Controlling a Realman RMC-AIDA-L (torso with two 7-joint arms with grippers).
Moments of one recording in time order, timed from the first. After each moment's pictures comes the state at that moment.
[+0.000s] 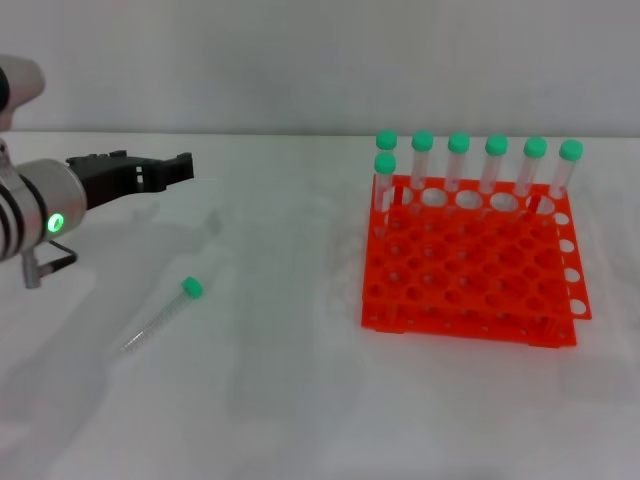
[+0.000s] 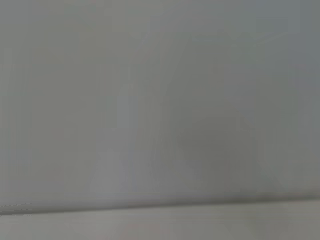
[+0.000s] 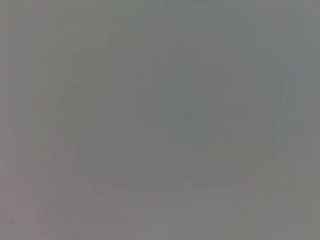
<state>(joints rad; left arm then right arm) -0.27 -2.07 1.50 1.34 2.49 0.57 -2.87 0.40 2.01 -1.76 -0.16 0.56 -1.21 -0.01</state>
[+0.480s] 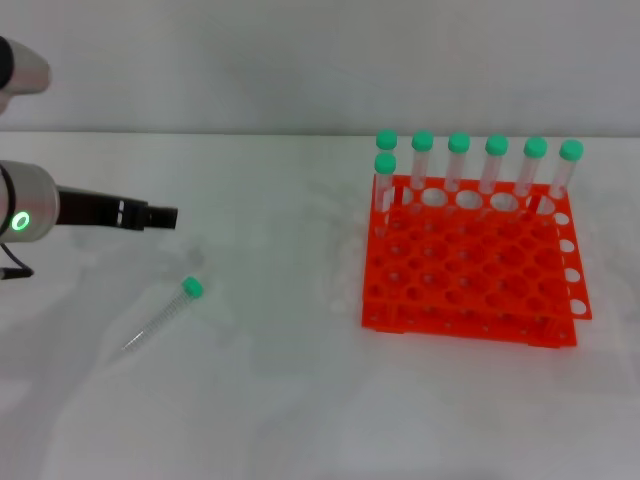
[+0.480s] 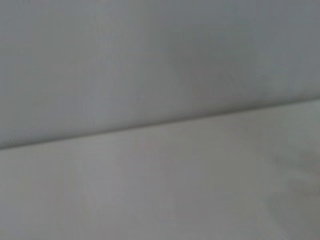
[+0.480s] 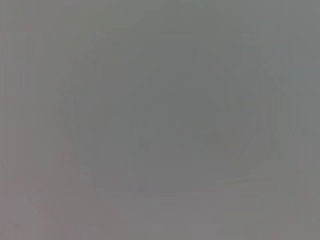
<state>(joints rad) -0.40 -2.07 1.27 1.39 2.60 1.09 -2.77 0.42 2.01 -1.76 -0.16 0.56 -1.20 -0.01</state>
